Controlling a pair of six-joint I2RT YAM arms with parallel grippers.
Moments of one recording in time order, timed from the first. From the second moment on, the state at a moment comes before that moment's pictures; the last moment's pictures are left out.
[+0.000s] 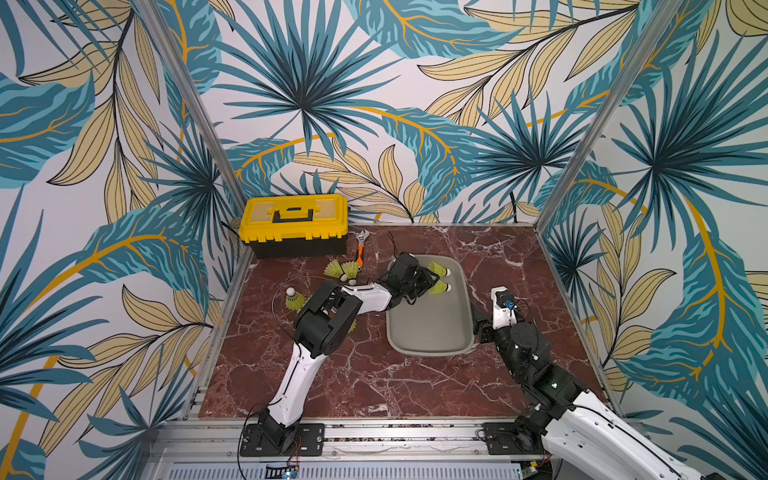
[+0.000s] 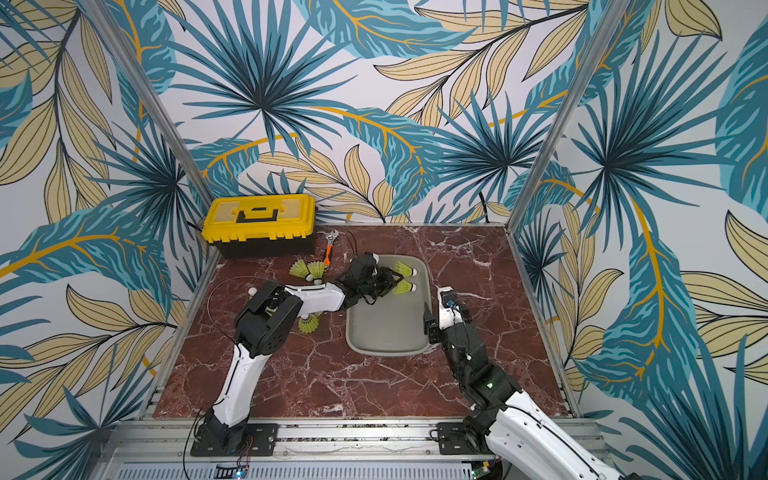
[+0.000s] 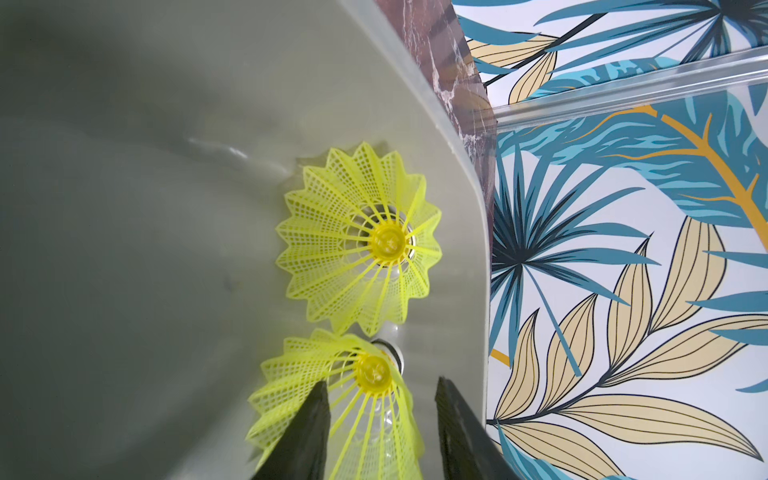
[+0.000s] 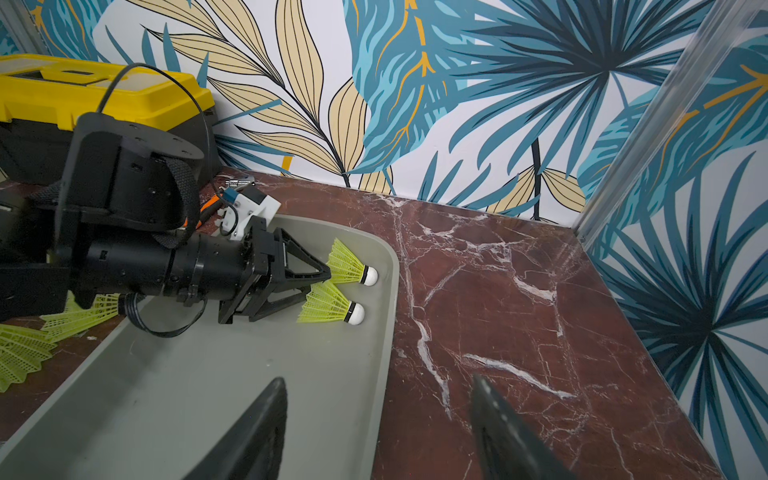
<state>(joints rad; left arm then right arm) -0.66 2.26 1.47 0.30 0.27 -1.18 0.61 0.60 0.42 -0.05 0.52 0.02</state>
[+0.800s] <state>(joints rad) -0.53 1.71 1.20 0.09 0.17 -0.95 0.61 0.56 0.42 -0.10 0.52 0.02</state>
